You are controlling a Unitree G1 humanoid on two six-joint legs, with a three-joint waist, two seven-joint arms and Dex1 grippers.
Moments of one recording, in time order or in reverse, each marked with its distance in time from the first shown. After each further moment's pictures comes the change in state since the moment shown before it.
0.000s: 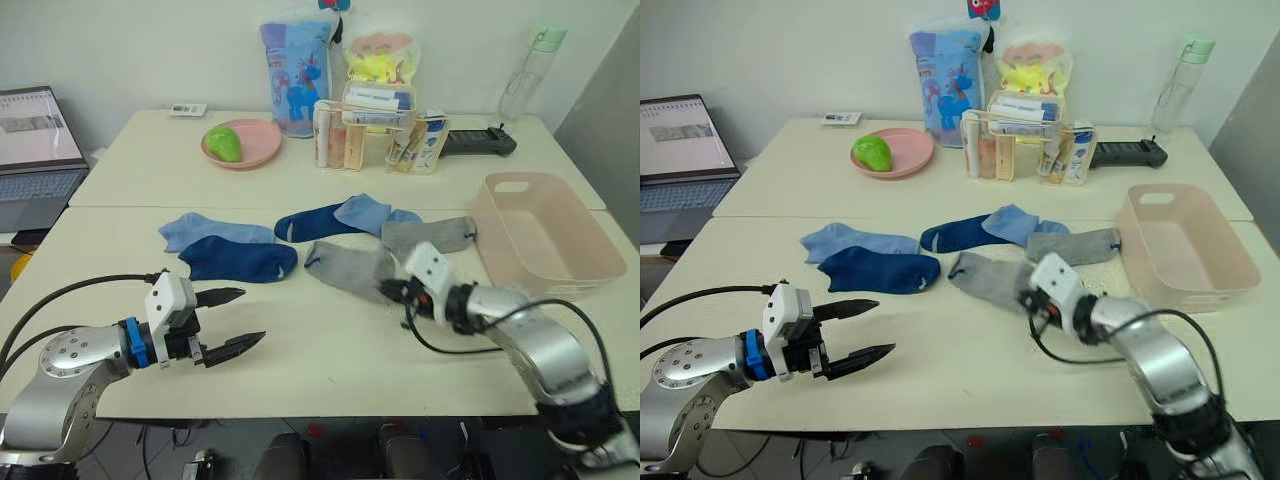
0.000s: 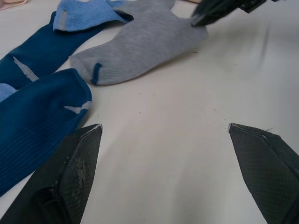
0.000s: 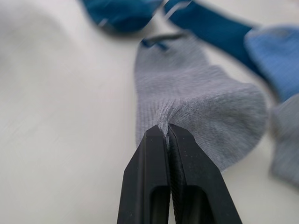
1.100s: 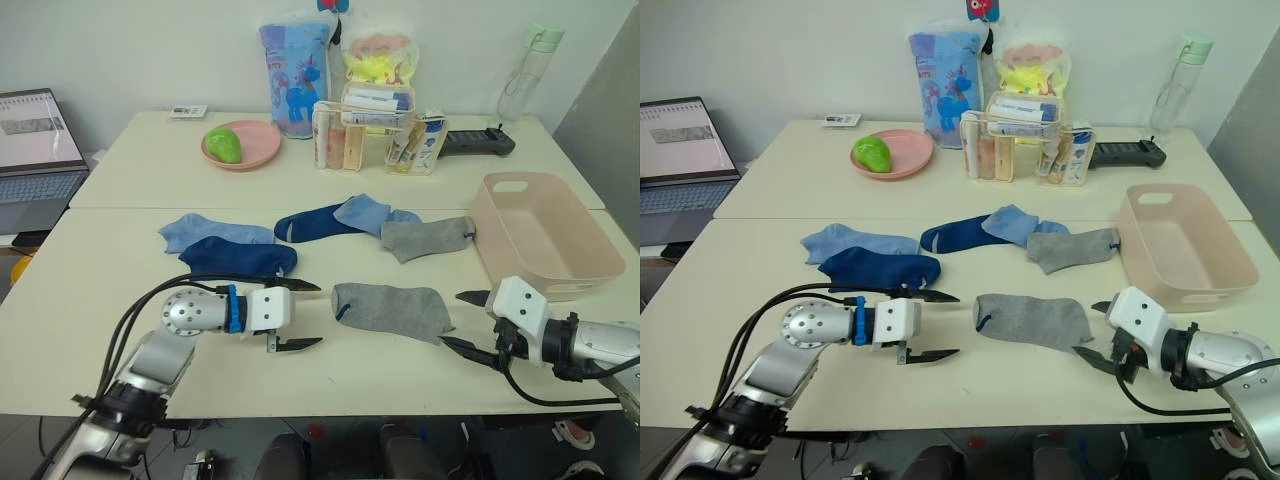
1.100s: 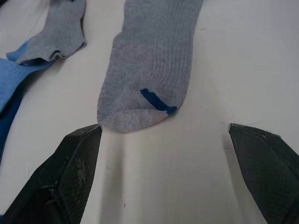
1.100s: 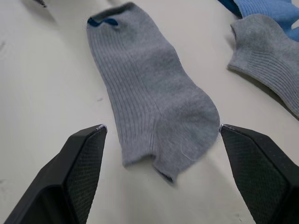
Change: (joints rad) left arm -0.447 -0.144 -0.494 0.358 0.503 -0.532 -0.023; right arm 0.371 -0.286 -0.353 -0.134 0.115 -0.199 0.113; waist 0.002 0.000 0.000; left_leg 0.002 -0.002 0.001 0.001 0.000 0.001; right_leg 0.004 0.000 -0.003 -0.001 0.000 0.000
